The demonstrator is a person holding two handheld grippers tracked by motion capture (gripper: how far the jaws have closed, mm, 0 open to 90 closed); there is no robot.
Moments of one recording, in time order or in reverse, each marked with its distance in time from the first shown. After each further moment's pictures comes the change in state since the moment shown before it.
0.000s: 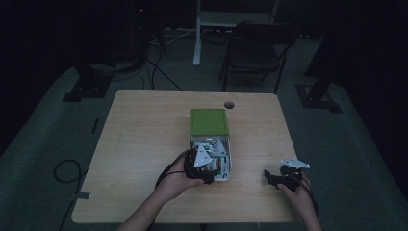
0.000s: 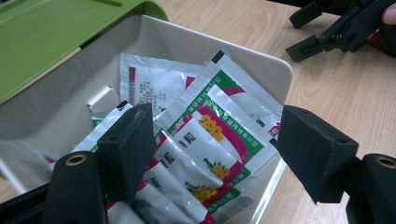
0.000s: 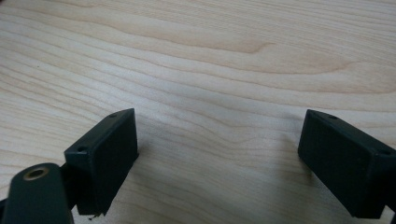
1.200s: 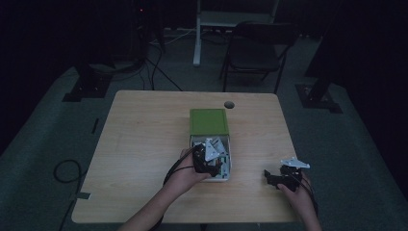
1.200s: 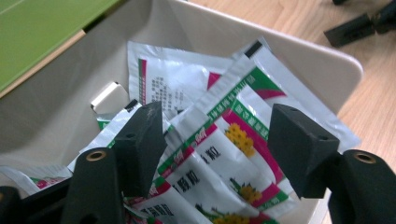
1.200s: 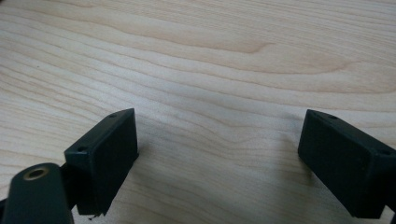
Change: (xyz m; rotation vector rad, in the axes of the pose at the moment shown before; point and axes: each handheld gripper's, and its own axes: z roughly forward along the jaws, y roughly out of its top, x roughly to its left) left arm 0.006 0.011 0.030 0.091 0.073 -0.007; right arm 0.000 0.000 0.000 0.000 0.000 0.002
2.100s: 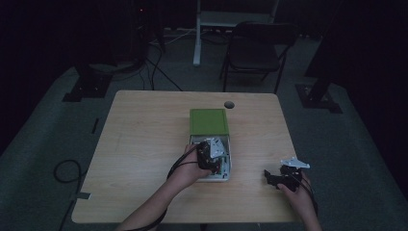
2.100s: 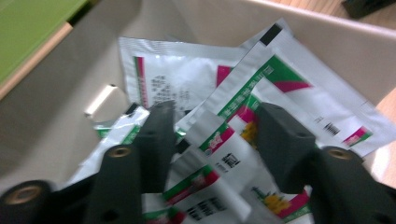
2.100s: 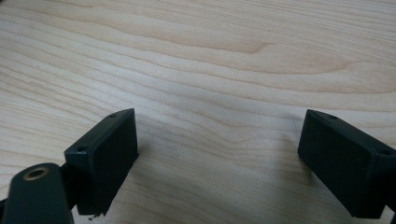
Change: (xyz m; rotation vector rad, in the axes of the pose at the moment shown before) left arm 0.007 0.005 0.014 0.079 -0.001 0.119; right arm 0.000 0.000 0.000 0.000 0.000 0.000
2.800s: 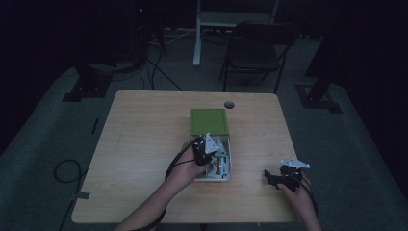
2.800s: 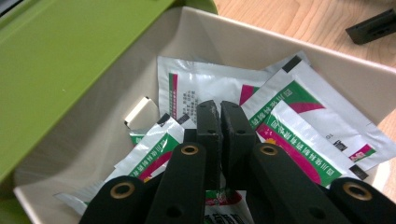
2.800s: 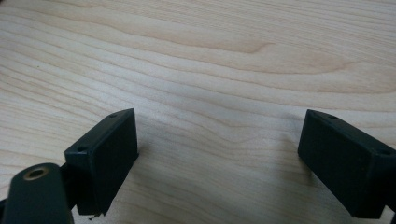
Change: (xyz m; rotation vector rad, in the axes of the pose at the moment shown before) left arm 0.013 0.005 -0.016 -0.080 0.019 -0.049; right arm 0.000 0.000 0.000 -0.001 0.000 -0.003
